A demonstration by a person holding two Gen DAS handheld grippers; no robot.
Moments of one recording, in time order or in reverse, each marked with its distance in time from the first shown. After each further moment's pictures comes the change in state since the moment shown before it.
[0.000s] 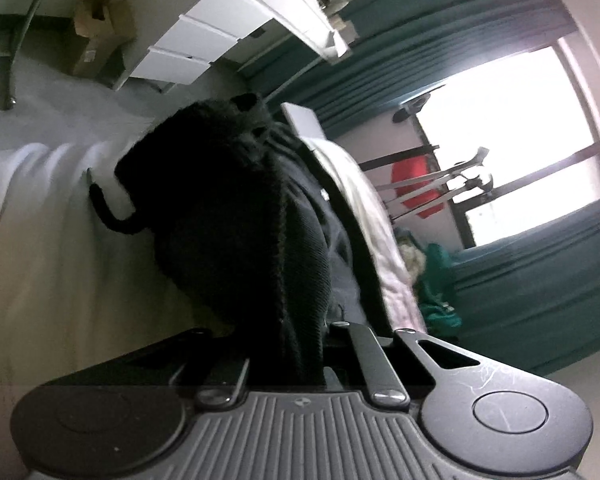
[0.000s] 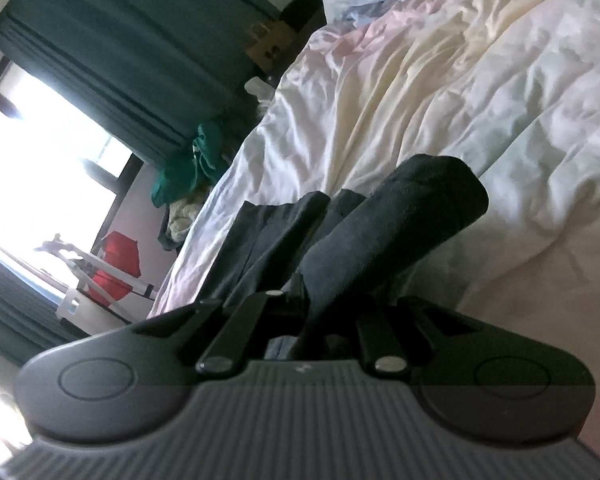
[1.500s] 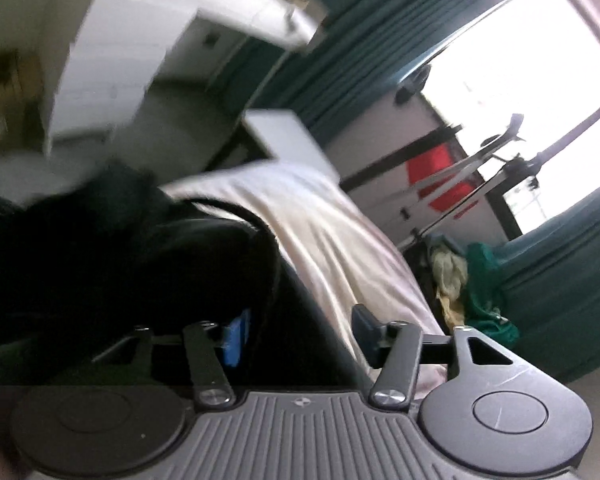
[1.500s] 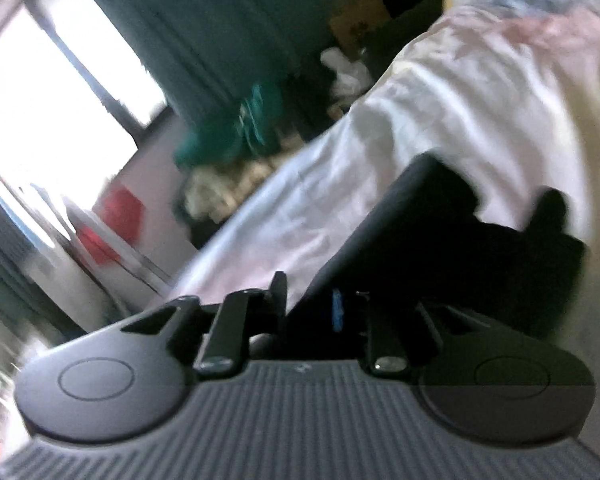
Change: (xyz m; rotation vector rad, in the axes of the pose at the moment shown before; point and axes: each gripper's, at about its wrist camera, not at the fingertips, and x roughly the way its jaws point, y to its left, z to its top) left arm 0.322 -0.138 0.133 0.245 -0.037 0.126; right arm 0.244 0.137 0.000 -0.208 -0.004 0.072
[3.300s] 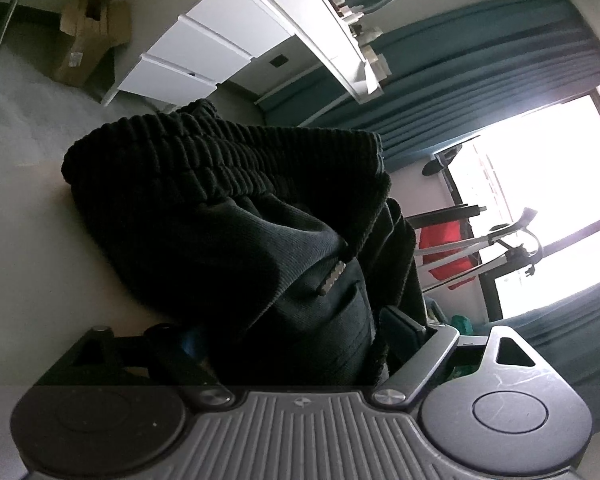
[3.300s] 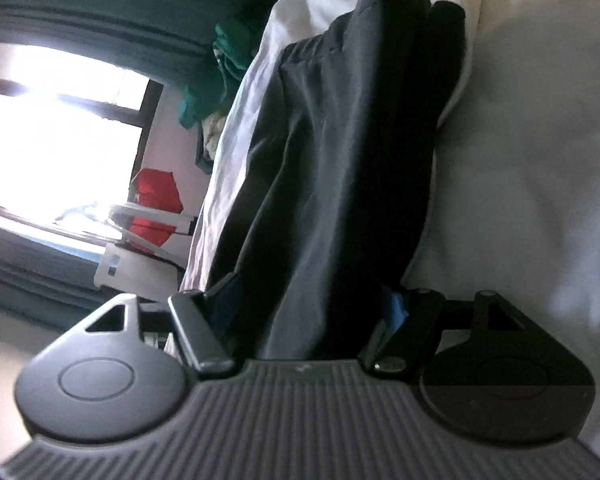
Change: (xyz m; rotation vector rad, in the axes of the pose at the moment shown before) left arm -0.026 0.147 -0.063 -0.335 -0.100 -0.055; right arm -0.026 -0.077 -0.050 0.355 0.319 0.134
